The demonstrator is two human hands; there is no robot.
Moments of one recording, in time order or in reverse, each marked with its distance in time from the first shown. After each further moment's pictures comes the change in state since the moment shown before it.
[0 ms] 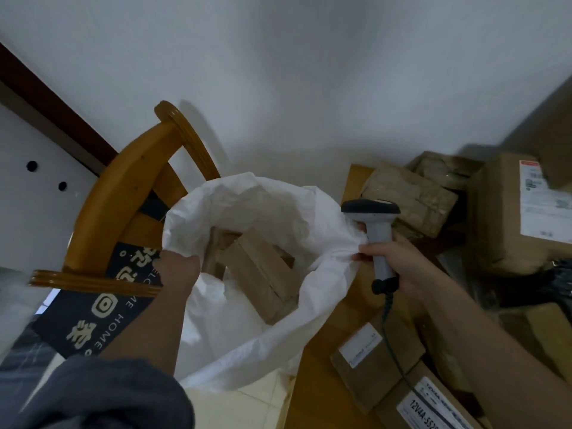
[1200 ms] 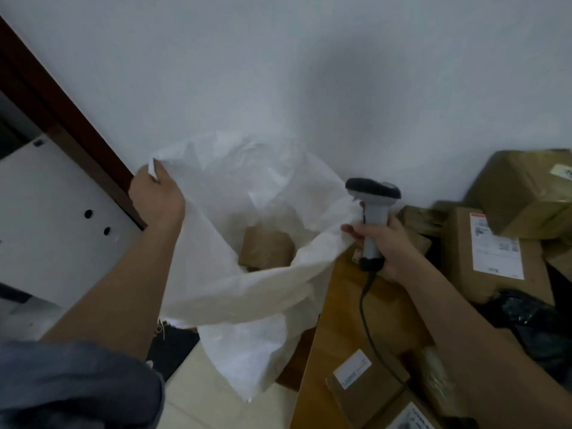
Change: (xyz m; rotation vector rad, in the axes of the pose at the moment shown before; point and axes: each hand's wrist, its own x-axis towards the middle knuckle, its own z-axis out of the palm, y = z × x) left_hand -0.074 0.148 -0.175 -0.517 0.660 0.610; right_hand -0.071 -0.094 0.014 0.216 -0.007 -0.284
